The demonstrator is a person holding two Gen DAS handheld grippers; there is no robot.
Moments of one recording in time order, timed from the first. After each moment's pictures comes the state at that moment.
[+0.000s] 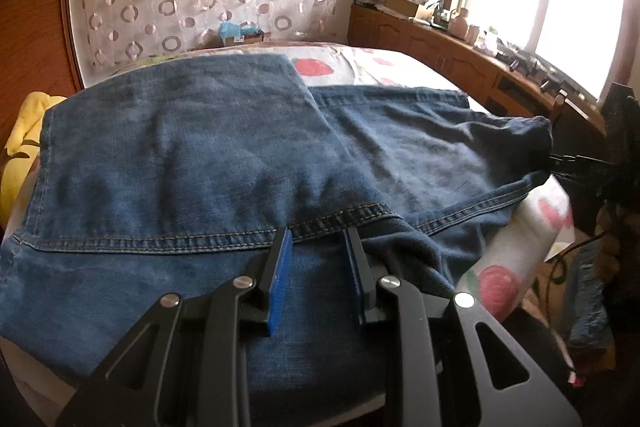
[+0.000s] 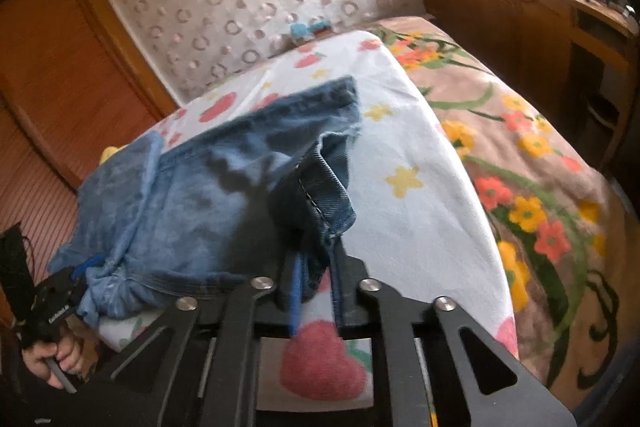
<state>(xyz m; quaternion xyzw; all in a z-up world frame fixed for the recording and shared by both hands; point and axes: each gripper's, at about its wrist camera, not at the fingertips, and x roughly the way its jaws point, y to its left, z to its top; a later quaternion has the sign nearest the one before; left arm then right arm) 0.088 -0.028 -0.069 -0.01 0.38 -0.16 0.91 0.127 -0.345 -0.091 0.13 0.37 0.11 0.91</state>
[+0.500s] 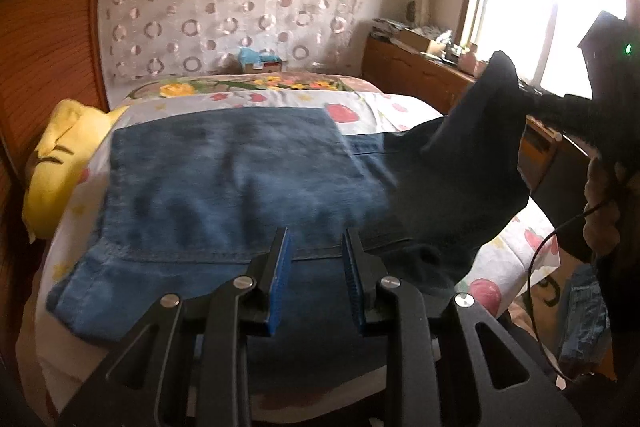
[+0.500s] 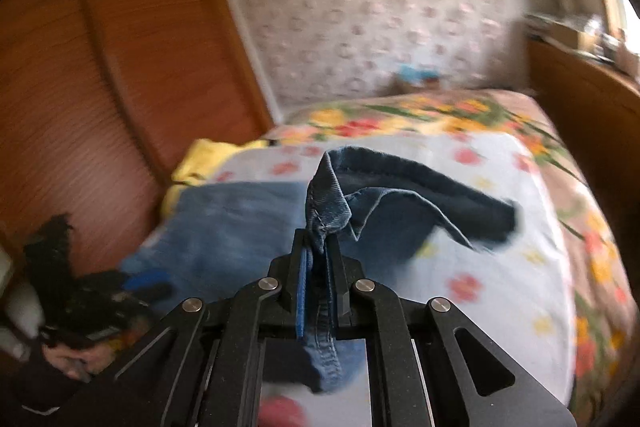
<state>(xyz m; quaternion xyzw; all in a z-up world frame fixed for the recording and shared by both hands) 0.061 0.021 -0.037 -0.04 0.33 -0.13 0.93 0.142 -0.212 0.007 0.05 0.29 0.28 0.91</state>
